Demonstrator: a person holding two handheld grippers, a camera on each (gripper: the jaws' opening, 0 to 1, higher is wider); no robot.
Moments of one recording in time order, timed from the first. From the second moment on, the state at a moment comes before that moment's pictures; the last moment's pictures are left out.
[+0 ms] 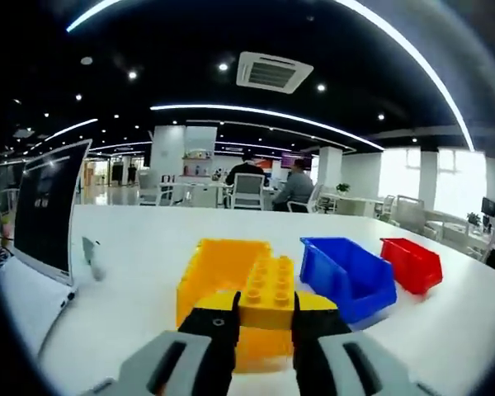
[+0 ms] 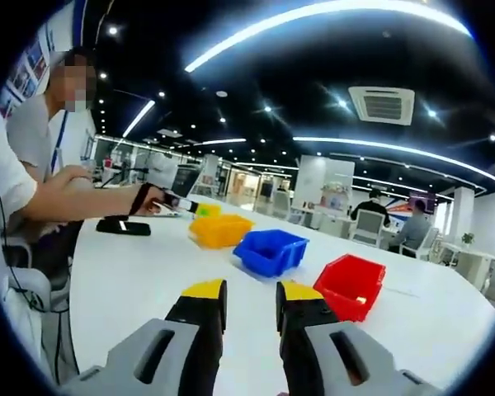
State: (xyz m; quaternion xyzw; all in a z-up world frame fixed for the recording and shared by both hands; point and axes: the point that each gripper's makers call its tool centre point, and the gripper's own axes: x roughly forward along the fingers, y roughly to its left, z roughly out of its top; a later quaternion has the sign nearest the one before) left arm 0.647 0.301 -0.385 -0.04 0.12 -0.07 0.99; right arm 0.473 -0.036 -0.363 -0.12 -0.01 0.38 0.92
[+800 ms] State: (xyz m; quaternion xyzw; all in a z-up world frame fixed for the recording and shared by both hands) left arm 0.634 0.291 -0.372 -0.01 0.08 -0.07 0.99; right arm 0.469 -0.044 -0.367 -0.11 -0.01 0.38 0.92
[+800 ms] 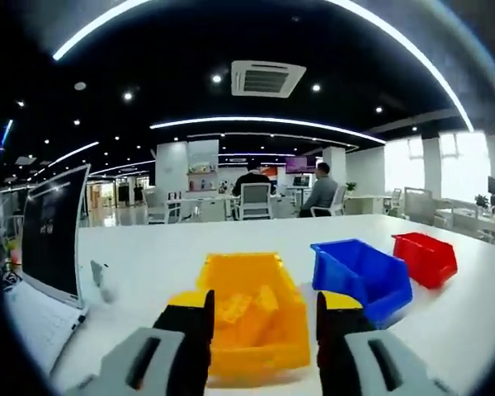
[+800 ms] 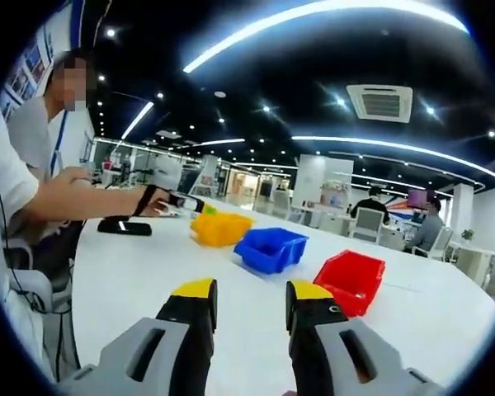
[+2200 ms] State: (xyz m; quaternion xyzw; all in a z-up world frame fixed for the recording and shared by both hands) left arm 0.449 0.231 -0.377 -0.02 0.03 -0.16 0.99; right arm 0.484 -0.097 -0.368 -0.08 -0.01 0.30 0.95
